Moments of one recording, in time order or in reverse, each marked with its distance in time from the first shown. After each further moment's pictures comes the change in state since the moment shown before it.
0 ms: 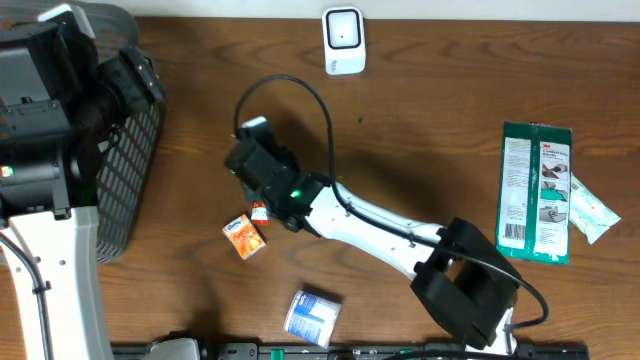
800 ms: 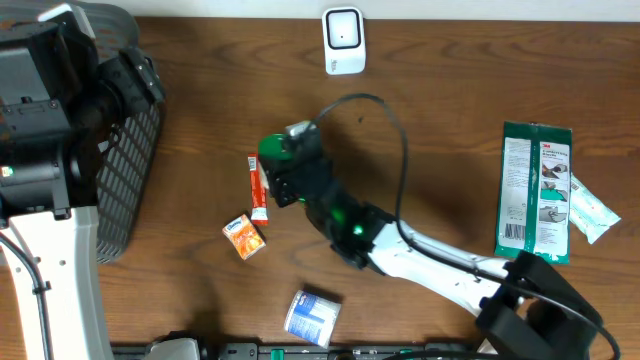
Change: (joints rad) left arm 0.000 0.000 0.000 0.000 0.000 0.000; right arm -0.058 -0.315 -0.541 0.724 -0.067 0.013
